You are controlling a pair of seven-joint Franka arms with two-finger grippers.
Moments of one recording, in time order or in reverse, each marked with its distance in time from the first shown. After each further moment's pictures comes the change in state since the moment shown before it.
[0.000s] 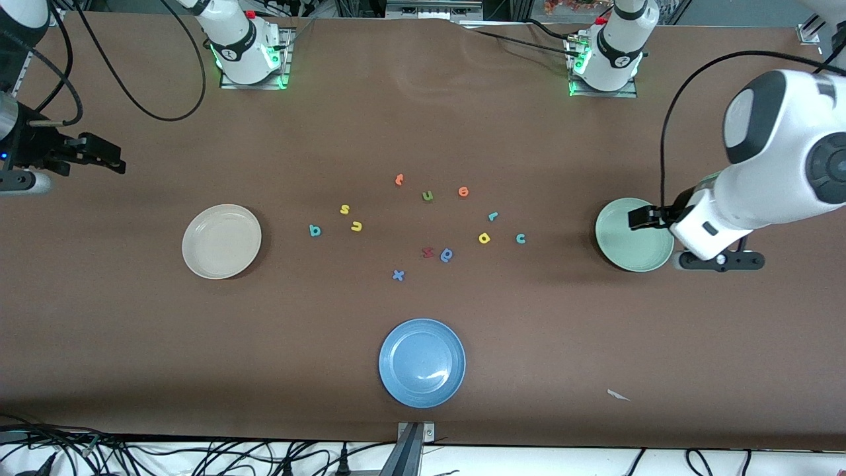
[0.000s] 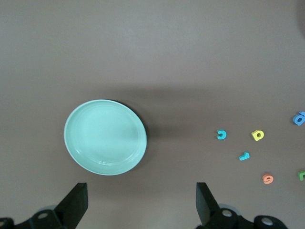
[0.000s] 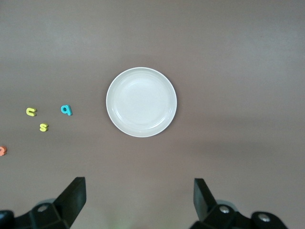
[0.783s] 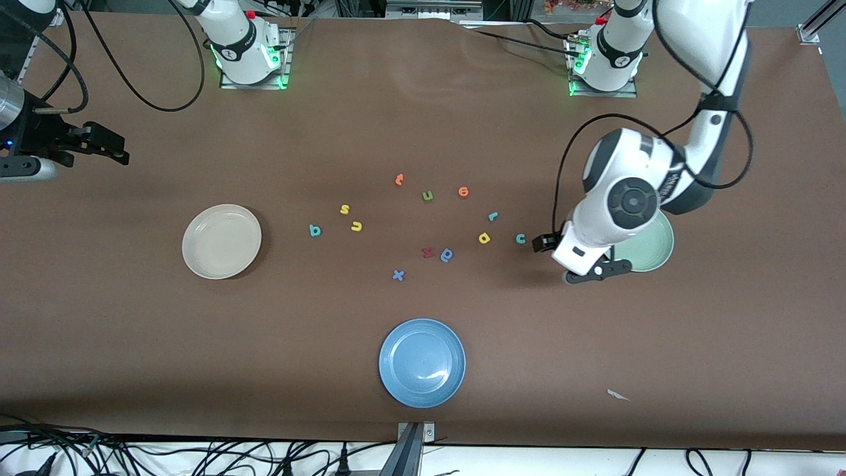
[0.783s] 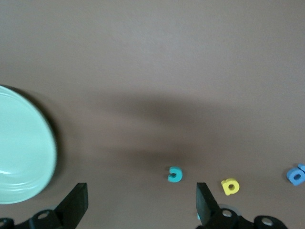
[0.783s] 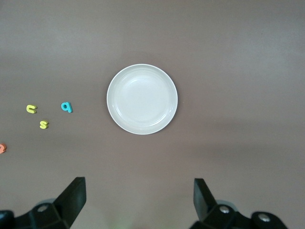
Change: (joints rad) left arm -0.199 0.131 -0.008 -0.255 0.000 0.461 -0.396; right arm 0.000 -0.030 0.002 -0.038 0.000 0.014 0.000
